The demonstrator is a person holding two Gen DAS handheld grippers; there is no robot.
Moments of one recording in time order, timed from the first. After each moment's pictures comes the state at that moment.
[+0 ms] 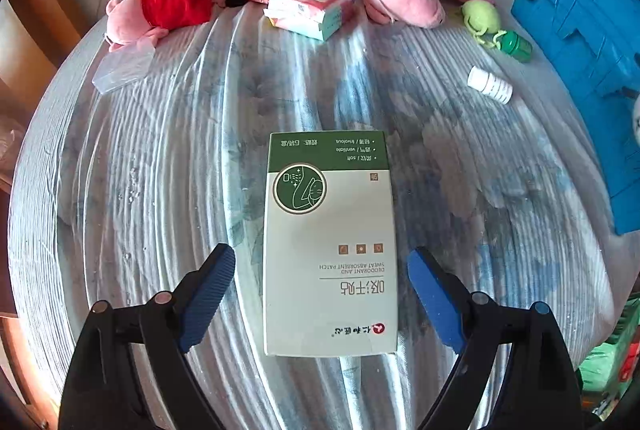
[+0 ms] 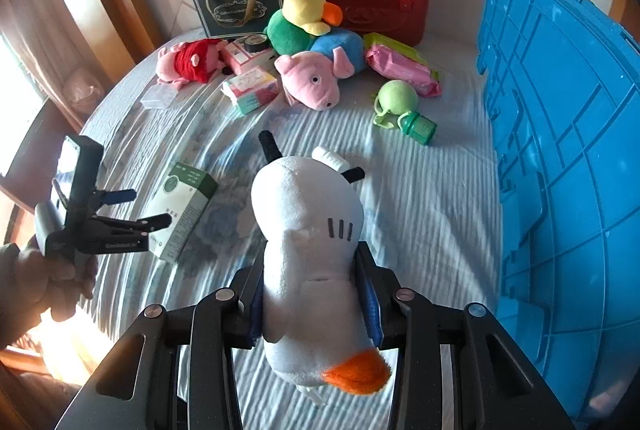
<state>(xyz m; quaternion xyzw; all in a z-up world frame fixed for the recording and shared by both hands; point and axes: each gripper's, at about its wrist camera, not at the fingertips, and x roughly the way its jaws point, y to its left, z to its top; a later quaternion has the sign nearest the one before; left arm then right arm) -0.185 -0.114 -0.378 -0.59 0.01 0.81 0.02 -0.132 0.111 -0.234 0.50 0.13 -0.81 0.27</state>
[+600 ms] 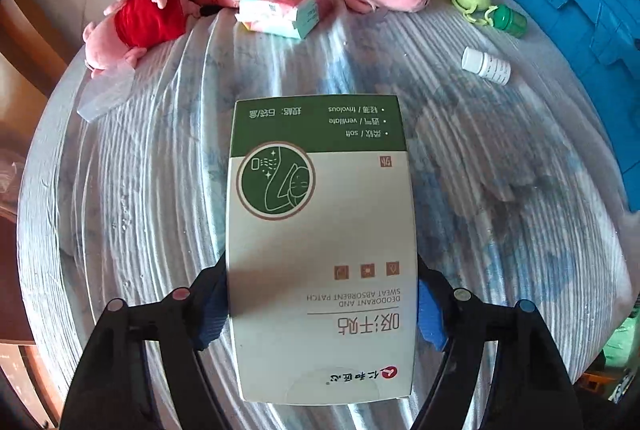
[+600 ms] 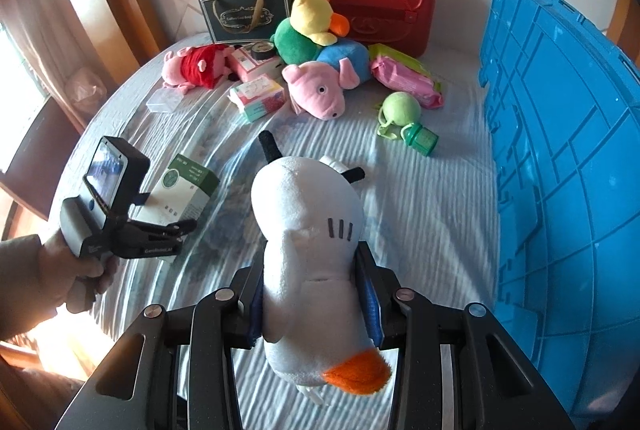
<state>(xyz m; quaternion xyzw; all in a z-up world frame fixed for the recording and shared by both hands) -0.187 -0.092 -0.366 -0.58 0.05 0.82 0.02 -0.127 0.106 -0.220 0.48 0.14 -0.81 0.29</state>
